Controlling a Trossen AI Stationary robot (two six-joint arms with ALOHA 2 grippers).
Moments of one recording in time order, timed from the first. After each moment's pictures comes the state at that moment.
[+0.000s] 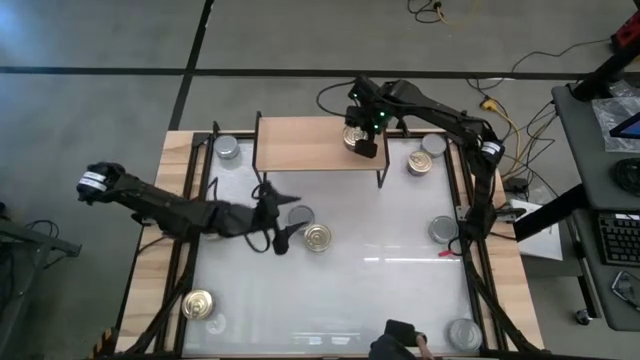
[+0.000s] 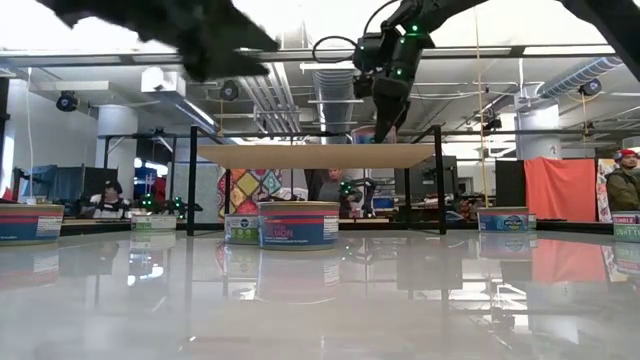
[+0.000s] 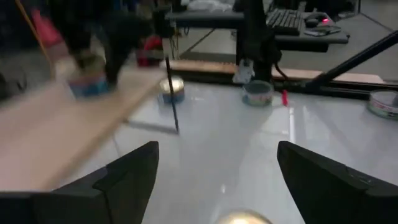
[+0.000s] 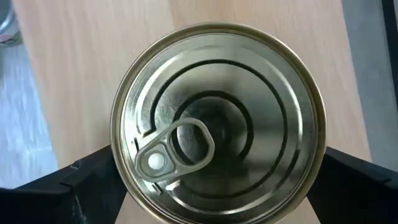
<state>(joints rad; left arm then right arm) -0.21 1.22 0.66 0.32 -0.52 -0.08 -0.64 1.93 1.88 -1.17 -0.11 -0.42</state>
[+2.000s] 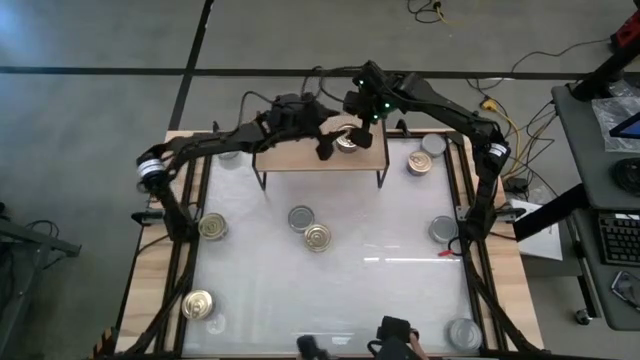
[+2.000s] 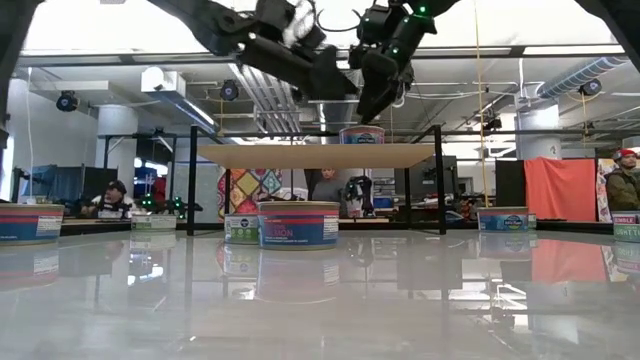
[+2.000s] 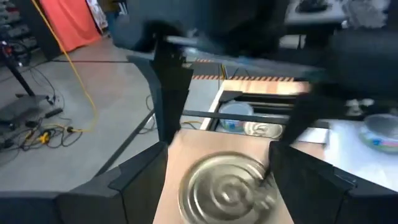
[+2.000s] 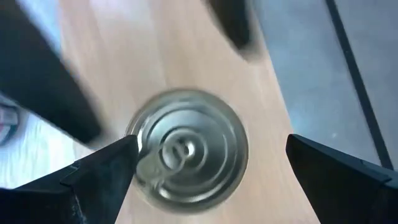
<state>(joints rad) 0.49 1.71 1.32 0.16 0.10 0.18 -0.64 1.89 1.93 -1.03 -0.17 -0.39</state>
